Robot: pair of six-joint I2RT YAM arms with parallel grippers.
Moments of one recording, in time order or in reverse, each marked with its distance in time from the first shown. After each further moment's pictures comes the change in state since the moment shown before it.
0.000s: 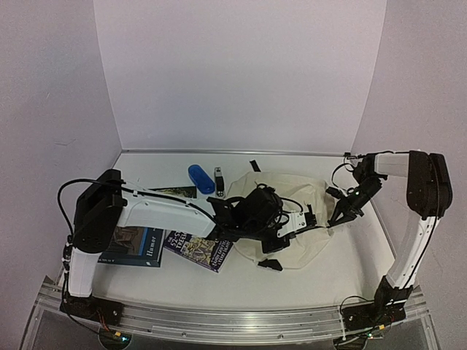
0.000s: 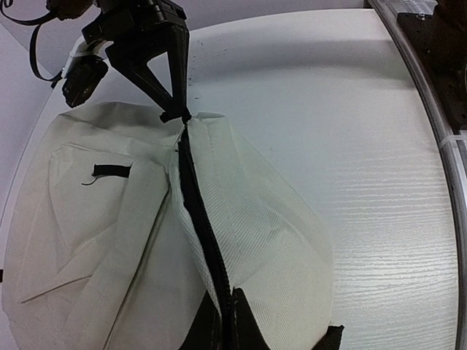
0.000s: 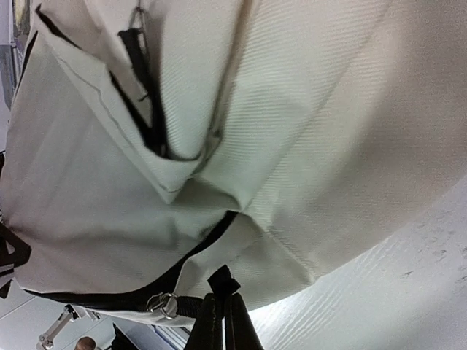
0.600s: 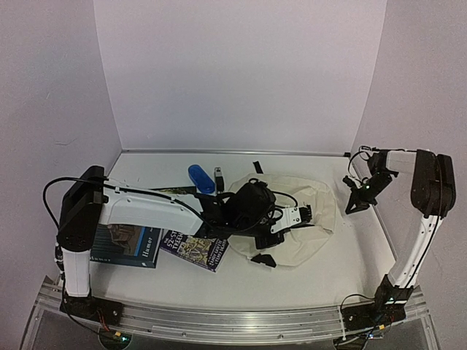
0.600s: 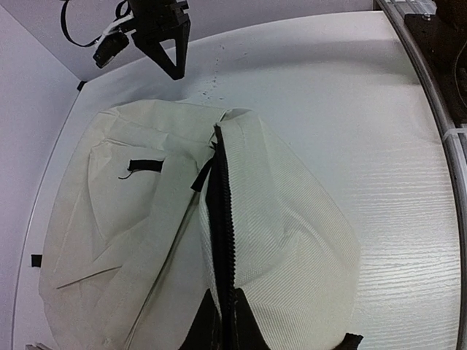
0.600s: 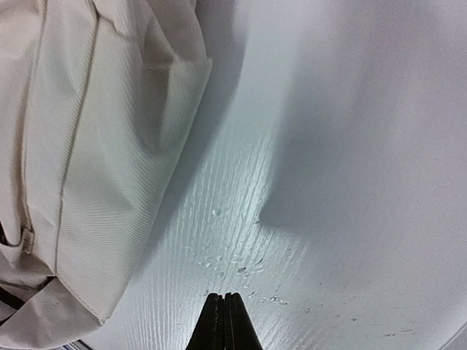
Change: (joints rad) left arm -0.004 -0.105 -0.078 0.002 -0.072 0.039; right arm -0.120 0.022 0.082 0.164 0.184 -0.018
